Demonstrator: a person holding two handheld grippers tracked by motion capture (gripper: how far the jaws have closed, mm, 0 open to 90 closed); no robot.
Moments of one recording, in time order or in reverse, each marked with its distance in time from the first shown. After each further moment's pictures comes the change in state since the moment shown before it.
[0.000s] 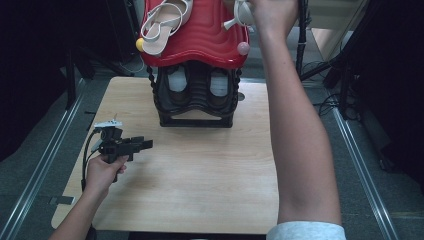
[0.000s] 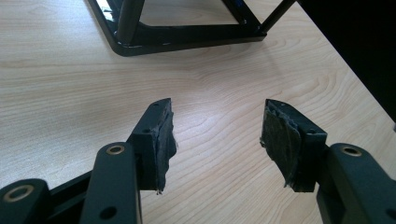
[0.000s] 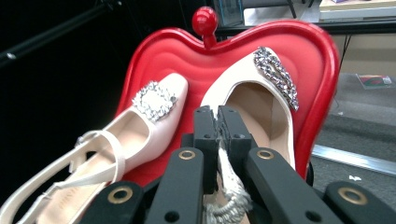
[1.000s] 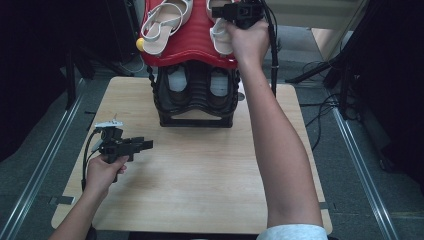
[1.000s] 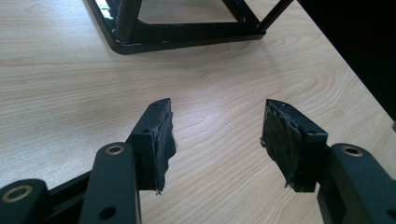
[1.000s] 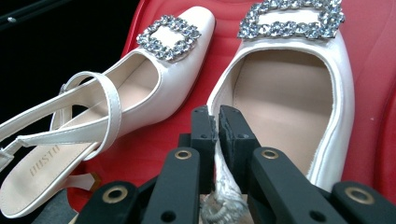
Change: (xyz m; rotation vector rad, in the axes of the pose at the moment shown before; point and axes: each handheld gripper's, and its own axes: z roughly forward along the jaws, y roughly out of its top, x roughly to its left) left arm 0.000 0.000 0.002 0.005 -0.002 -0.002; right arm 0.011 -0.054 0.046 0.045 0.049 -0.047
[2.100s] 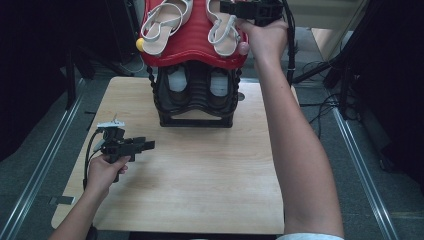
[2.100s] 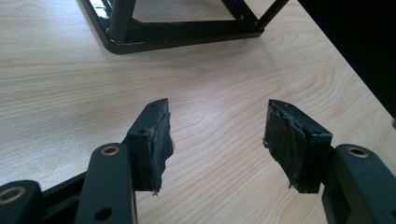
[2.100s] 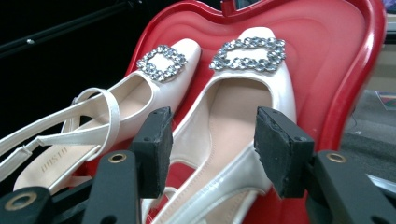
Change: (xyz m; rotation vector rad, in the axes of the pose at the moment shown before) left arm -0.001 0.000 0.005 0.006 -0.008 0.009; right arm -0.020 -0.002 -0.033 -0.103 0.024 -0.020
